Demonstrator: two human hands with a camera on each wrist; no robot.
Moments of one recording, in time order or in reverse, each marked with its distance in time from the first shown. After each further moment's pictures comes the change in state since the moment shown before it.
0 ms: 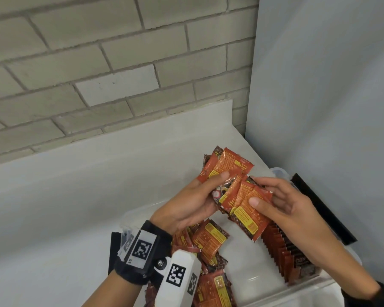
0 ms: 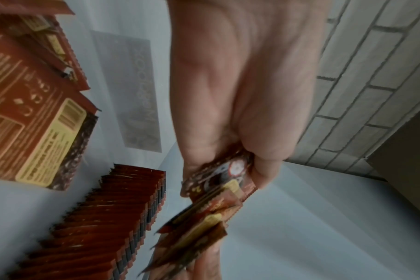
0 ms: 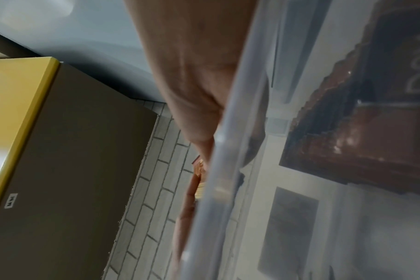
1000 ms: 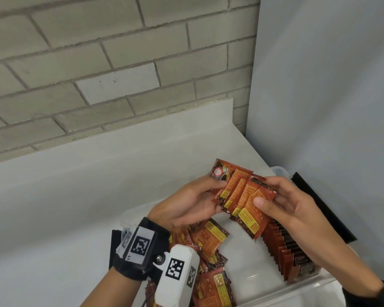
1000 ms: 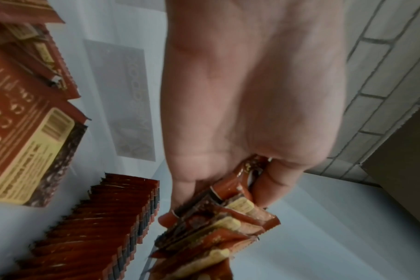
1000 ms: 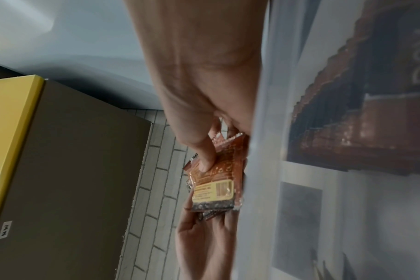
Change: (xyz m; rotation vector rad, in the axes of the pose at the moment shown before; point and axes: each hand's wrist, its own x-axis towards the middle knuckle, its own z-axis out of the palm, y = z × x) left_hand -0.005 0.005 -0.005 -0.072 -0.190 -0.099; right_hand -0.004 -0.007 -0.002 0.086 -0.054 0.016
